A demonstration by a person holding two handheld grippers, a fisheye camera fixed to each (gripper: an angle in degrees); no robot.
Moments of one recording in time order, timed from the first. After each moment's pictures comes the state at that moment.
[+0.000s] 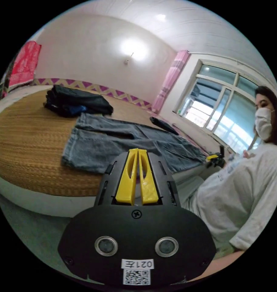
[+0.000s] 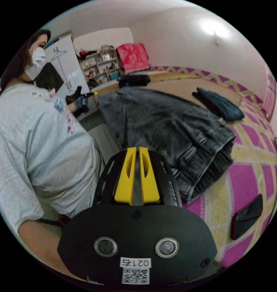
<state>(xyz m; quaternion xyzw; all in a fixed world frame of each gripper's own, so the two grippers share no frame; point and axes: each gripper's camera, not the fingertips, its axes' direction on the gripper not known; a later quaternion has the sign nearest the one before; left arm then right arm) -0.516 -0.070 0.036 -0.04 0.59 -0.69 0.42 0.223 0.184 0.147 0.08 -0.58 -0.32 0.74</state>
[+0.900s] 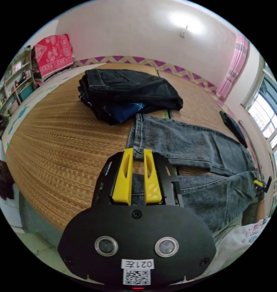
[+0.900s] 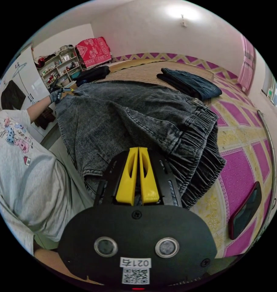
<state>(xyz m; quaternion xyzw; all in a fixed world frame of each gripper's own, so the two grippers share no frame) -0.456 -0.074 0.205 -0.32 0.57 -0.58 0.48 0.148 0.160 0.206 0.00 -0.48 -0.27 0.84</state>
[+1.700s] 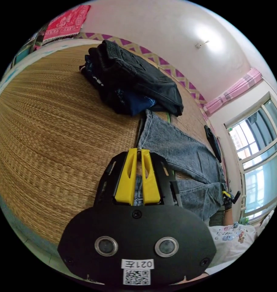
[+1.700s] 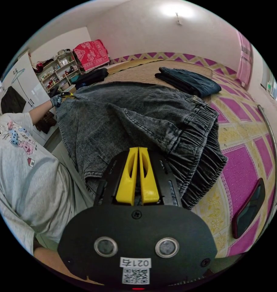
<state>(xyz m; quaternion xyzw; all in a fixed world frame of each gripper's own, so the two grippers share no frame) -0.427 0.015 0.186 -0.28 0.59 -0.68 0.32 0.146 0.169 0.224 -0.01 -0.49 -0.25 0.84</state>
